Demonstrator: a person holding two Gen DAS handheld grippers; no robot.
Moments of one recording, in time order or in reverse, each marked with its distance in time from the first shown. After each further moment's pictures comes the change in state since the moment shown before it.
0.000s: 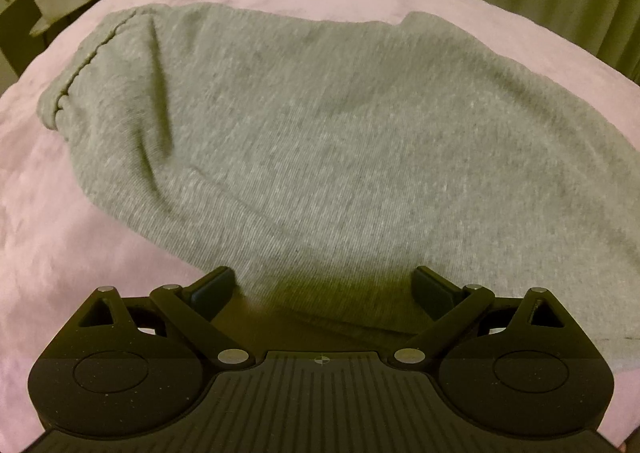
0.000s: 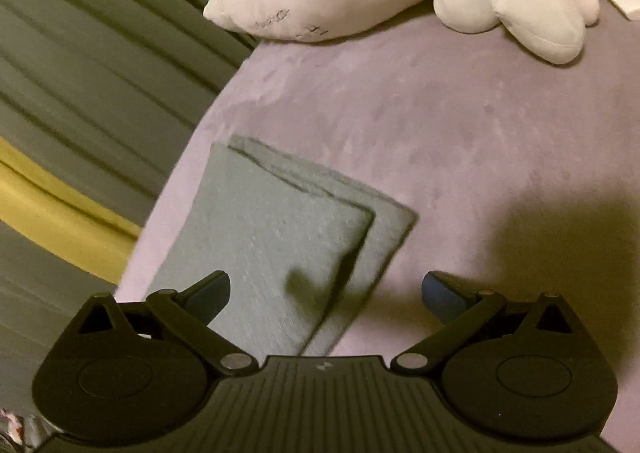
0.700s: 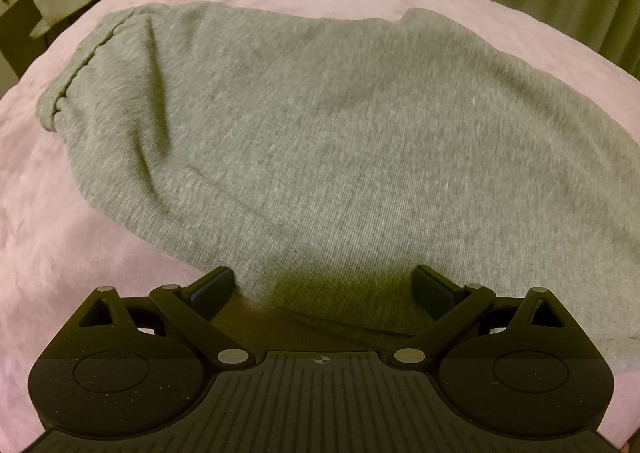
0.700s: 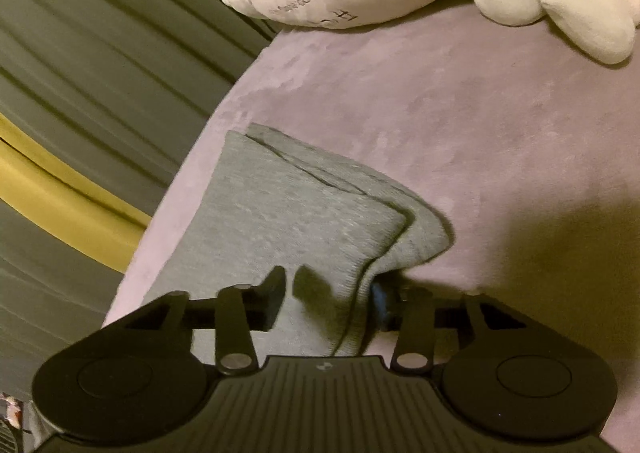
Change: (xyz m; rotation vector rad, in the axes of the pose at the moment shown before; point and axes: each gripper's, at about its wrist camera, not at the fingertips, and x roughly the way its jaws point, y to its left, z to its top) left arm 0.004 0.000 0.002 0.009 0.004 0.005; right arm 0.019 0.008 0.002 -0.046 0.015 0.046
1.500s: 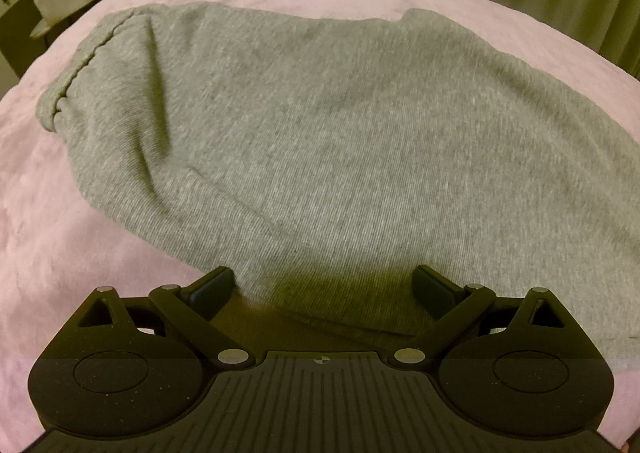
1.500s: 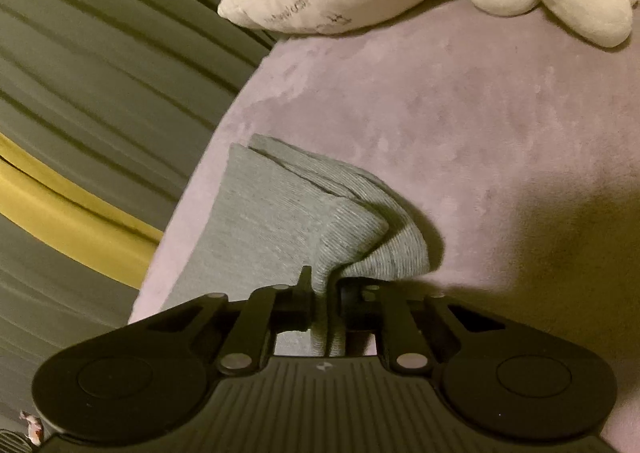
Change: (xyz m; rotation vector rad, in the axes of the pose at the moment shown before) left arm 0.000 -0.001 0.000 -0.001 0.000 -0.002; right arm -0.002 -0.006 0.004 0.059 -0.022 0.046
